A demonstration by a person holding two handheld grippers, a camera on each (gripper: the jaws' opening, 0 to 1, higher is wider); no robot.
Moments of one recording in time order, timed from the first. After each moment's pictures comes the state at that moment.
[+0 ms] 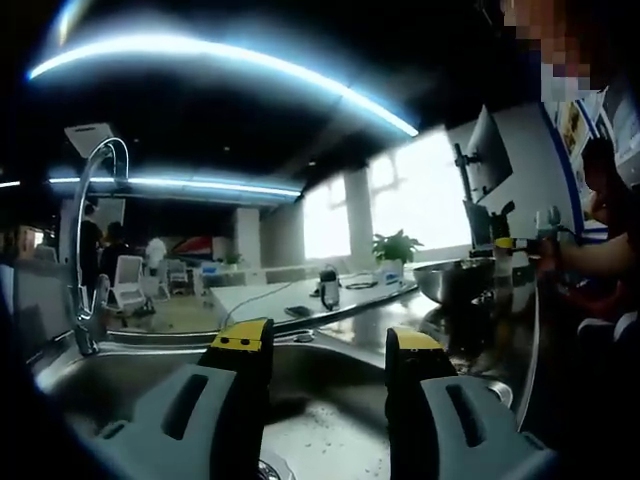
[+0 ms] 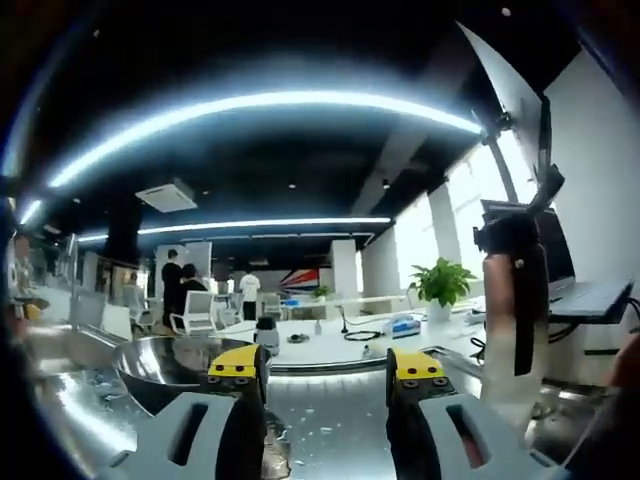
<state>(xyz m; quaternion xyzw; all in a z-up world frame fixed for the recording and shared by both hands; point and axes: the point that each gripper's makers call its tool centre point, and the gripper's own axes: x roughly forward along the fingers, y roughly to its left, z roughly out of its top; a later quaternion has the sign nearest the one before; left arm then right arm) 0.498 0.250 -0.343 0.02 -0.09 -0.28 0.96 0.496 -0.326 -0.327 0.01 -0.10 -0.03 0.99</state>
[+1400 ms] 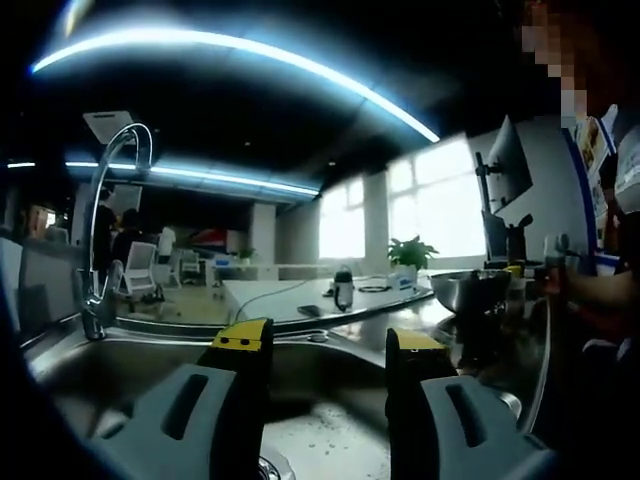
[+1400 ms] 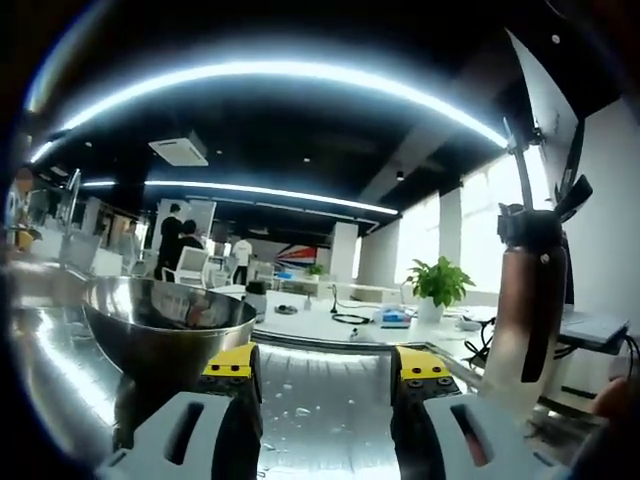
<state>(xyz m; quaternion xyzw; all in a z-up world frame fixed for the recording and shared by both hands) 0.507 0.266 -0.342 -0.02 -0.08 -0.24 0.97 0.521 -0.327 -0.348 -0.07 -0.05 -0.04 1.00</state>
